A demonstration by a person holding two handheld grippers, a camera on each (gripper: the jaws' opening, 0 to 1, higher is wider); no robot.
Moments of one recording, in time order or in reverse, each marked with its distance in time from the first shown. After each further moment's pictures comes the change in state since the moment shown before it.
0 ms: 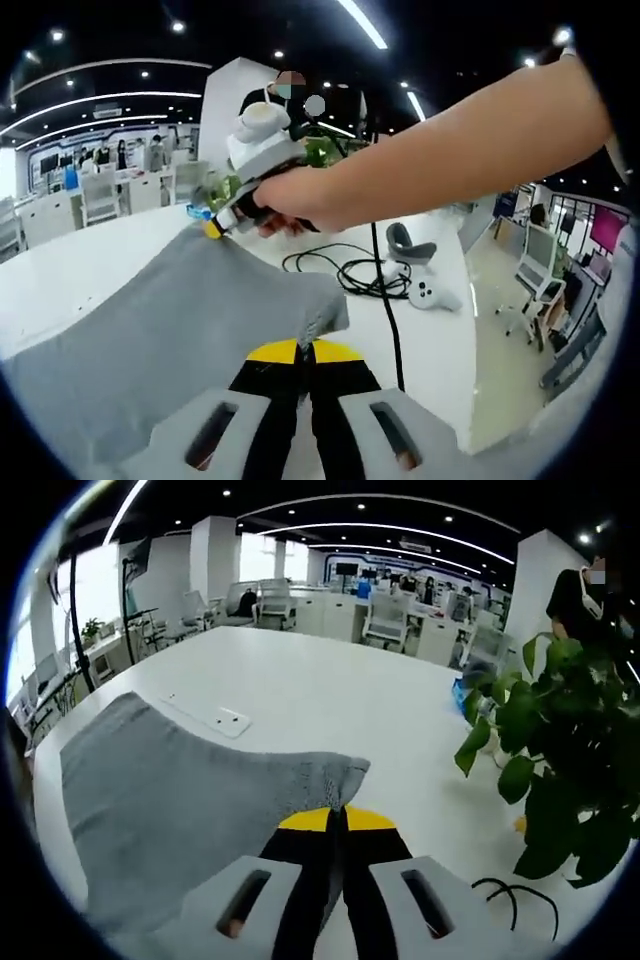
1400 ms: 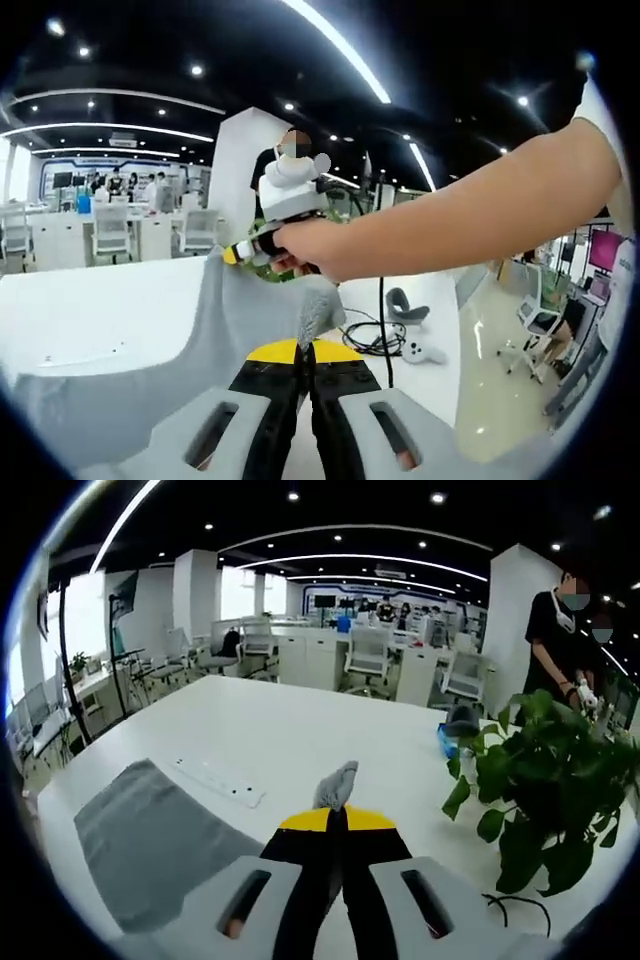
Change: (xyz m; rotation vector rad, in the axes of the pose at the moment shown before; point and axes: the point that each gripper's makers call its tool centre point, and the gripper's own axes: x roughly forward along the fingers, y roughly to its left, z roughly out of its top) left arm -0.089 0.038 0.070 -0.028 -0.214 0.038; right arm -0.034 0.035 0.098 0.078 -0.134 -0.064
